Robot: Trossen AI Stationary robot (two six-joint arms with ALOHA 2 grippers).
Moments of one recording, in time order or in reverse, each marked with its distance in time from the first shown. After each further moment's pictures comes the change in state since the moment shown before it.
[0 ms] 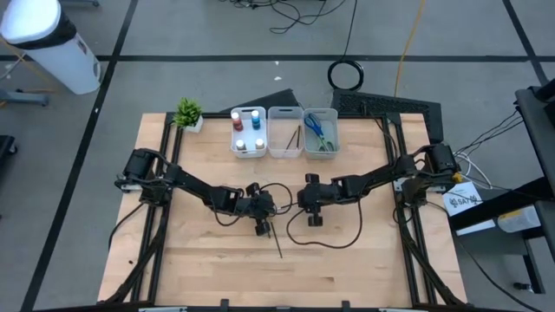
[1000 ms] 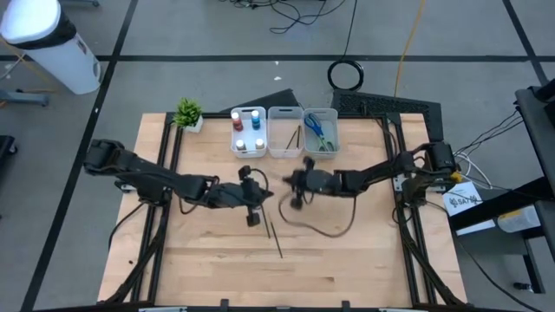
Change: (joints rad) left arm -0.041 -0.399 -0.002 -0.002 -0.165 0.247; right arm -0.054 0.000 0.000 0.402 0.196 0.081
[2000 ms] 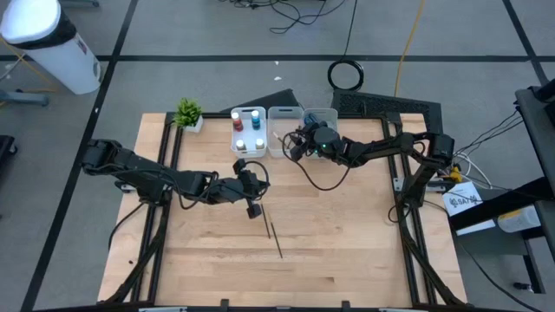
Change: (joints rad) left arm 0.040 -0.036 0.000 -0.066 -0.085 -0.055; right arm -0.393 0.000 0.000 0.139 0.012 0.188
